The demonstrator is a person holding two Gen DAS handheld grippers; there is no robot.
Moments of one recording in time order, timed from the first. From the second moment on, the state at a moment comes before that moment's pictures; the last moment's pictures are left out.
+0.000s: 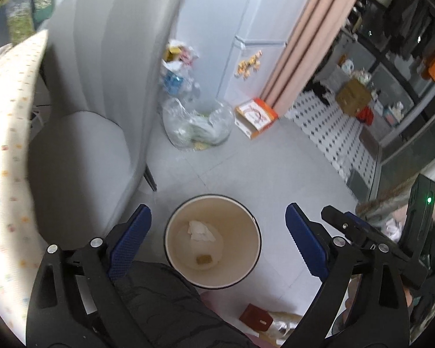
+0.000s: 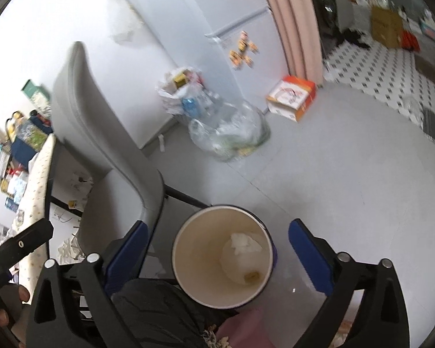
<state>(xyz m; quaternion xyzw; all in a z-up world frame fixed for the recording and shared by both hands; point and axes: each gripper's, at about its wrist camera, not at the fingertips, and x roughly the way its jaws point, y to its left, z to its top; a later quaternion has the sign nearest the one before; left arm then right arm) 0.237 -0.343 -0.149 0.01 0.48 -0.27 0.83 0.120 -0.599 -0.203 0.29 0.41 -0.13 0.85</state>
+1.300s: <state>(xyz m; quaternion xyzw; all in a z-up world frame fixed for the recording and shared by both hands) 0.127 -0.008 -0.037 -0.20 0.20 -0.05 0.96 0.157 -0.328 -0.036 0.14 0.30 0.05 0.94</state>
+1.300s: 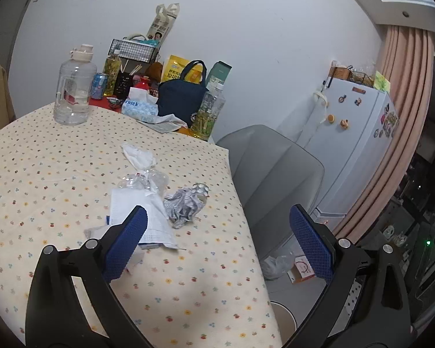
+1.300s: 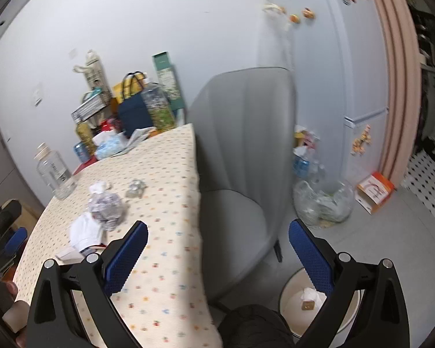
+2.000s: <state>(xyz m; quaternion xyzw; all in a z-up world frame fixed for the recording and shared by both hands) 0.121 0.088 -0.096 -0.25 0.25 0.01 0.93 0.168 -0.244 -0.050 0.09 0.33 0.20 0.92</state>
